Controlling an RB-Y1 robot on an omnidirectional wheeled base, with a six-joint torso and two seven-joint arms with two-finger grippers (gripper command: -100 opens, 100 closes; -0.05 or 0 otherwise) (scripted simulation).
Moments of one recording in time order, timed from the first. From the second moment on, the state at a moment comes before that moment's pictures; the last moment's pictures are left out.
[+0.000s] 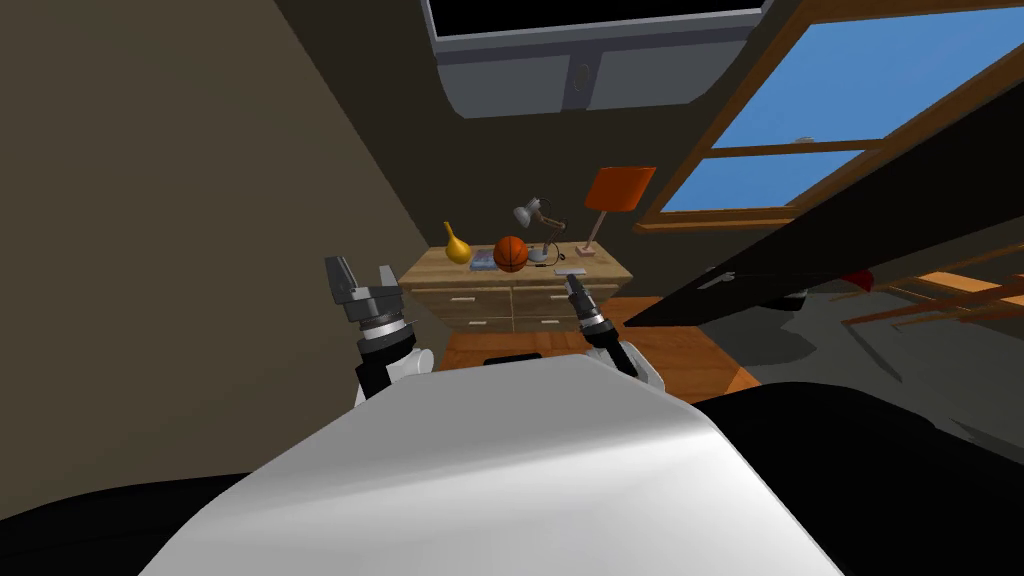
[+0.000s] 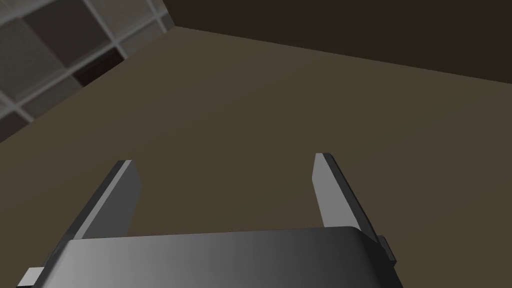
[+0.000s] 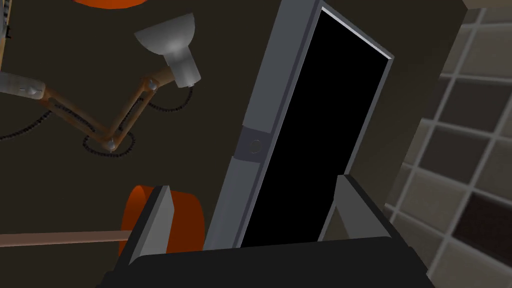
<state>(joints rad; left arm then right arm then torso) 0.48 0.02 0.05 -2.34 0.06 -0.51 -0.05 0.57 -0.39 0.05 -2.12 0.05 -0.47 0.07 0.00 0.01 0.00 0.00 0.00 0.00</state>
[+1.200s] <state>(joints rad) 0.48 0.02 0.05 -2.34 0.06 -0.51 -0.05 0.61 -0.72 0.15 -1.85 0.15 -0.57 0.06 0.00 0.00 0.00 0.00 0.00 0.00</state>
